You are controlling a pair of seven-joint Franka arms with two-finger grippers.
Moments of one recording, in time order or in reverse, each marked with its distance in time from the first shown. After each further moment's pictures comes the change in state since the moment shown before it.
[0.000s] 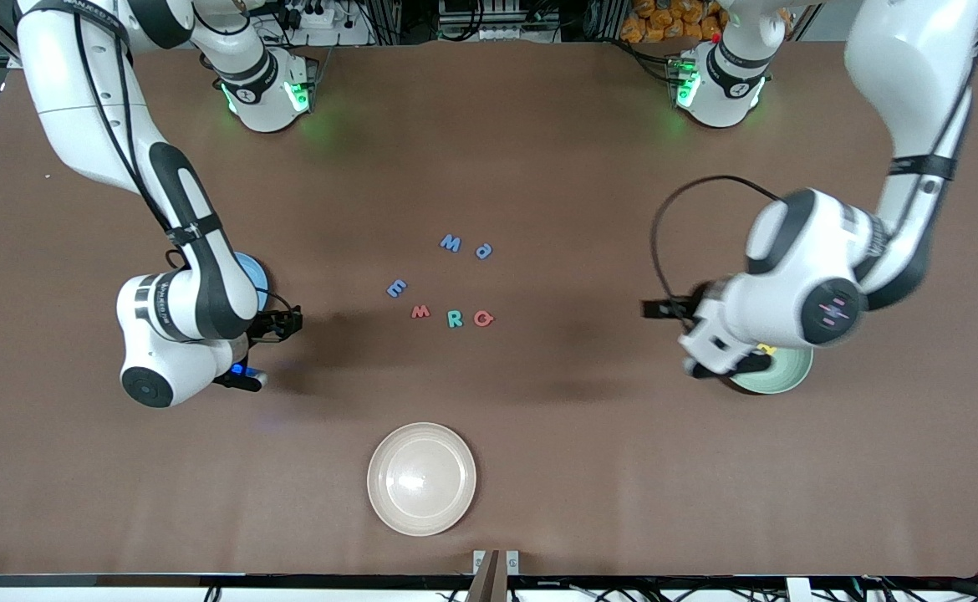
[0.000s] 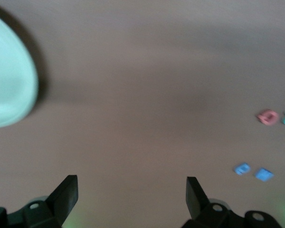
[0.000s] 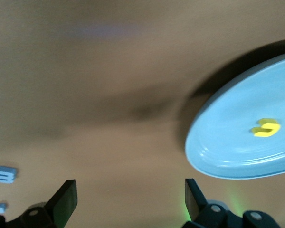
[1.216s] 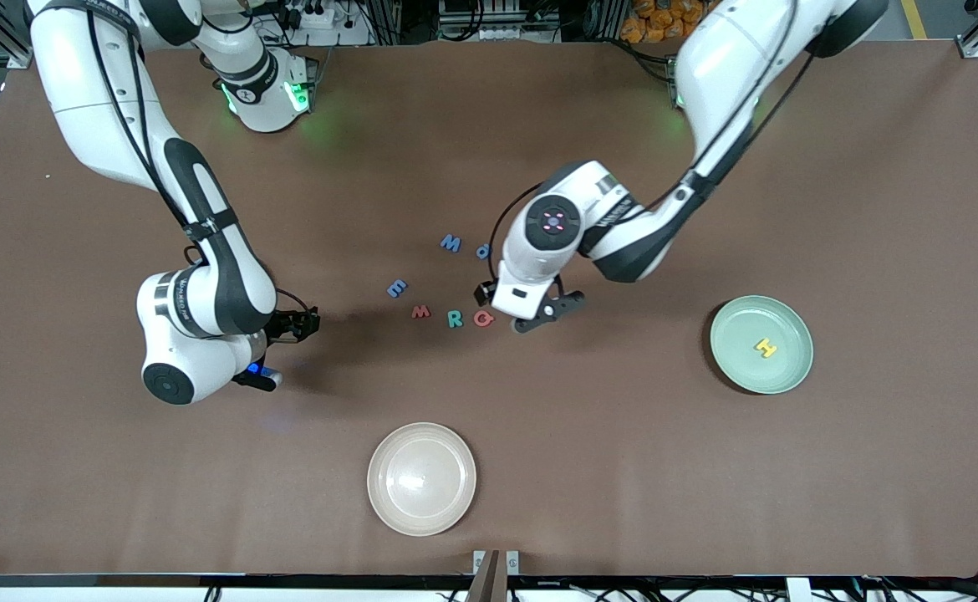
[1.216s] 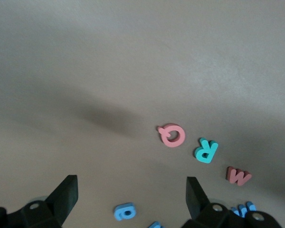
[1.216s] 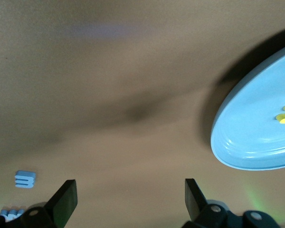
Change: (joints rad) left arm -0.465 0.195 0.093 -0.005 0.164 0.464 -0.808; right arm 0.032 0.000 0.004 -0.001 0.013 0.019 0.092
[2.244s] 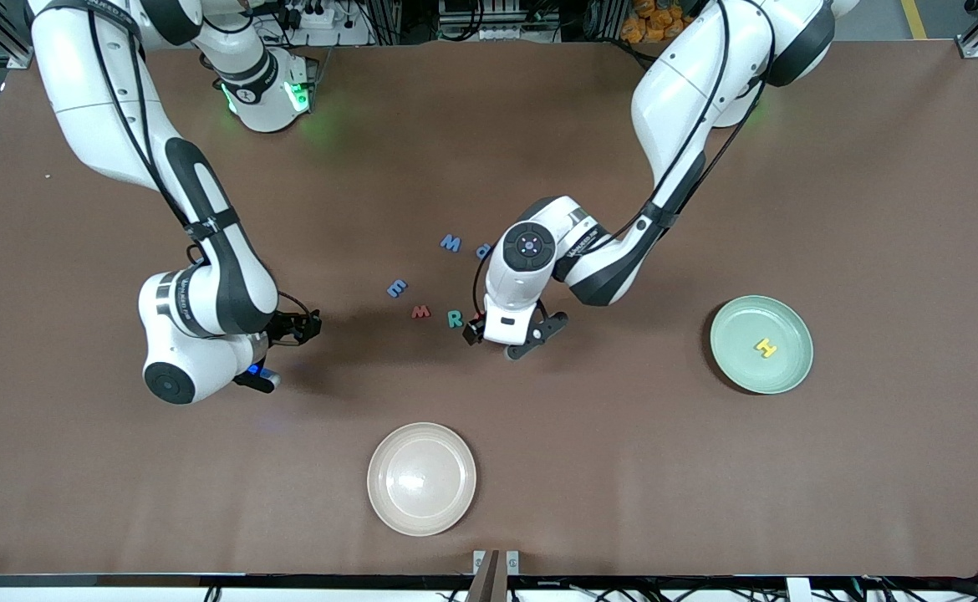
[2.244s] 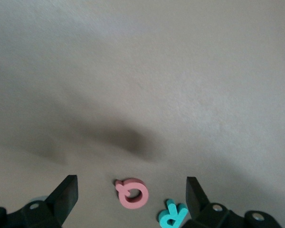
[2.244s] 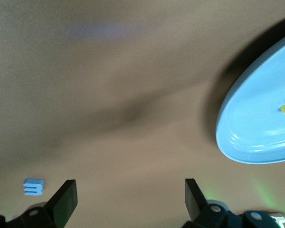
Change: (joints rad) left arm -0.149 0.160 0.175 0.147 0.000 0.153 -0.117; right arm 0.008 0.000 0.004 0.000 0.010 0.014 0.078
